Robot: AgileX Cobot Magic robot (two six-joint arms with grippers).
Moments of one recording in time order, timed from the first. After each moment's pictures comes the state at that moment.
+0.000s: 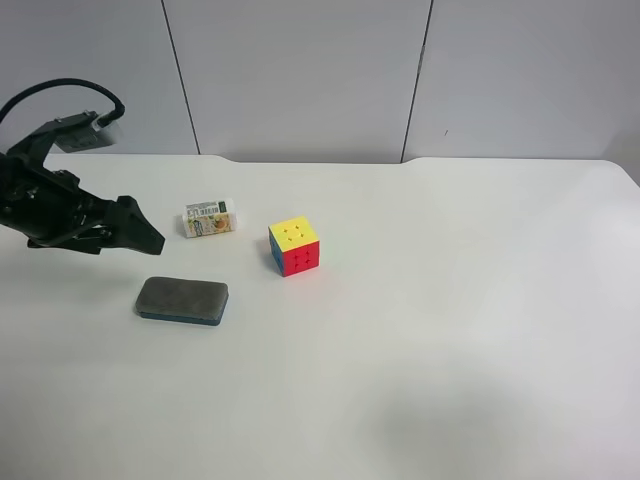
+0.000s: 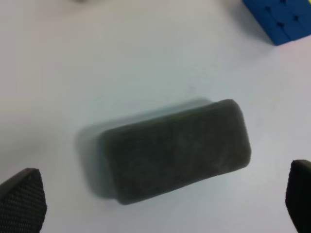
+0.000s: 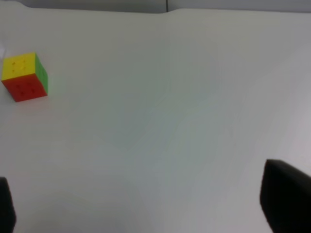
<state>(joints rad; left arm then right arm) 0.01 1.52 -0.79 -0.74 0.56 0.82 0.25 0.00 -0.51 0.01 1.06 0.02</state>
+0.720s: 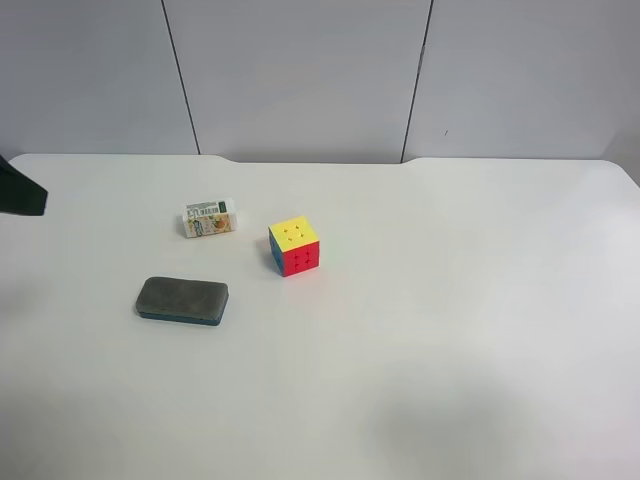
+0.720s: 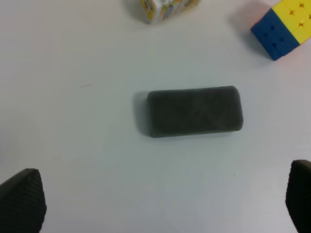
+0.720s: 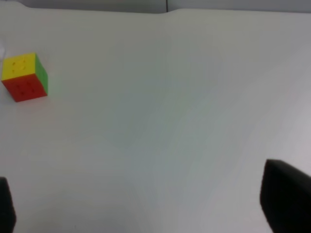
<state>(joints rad) 0.01 0.90 -0.79 -0.28 0.85 0.24 0.25 0.00 -0.51 0.01 1.06 0.02</state>
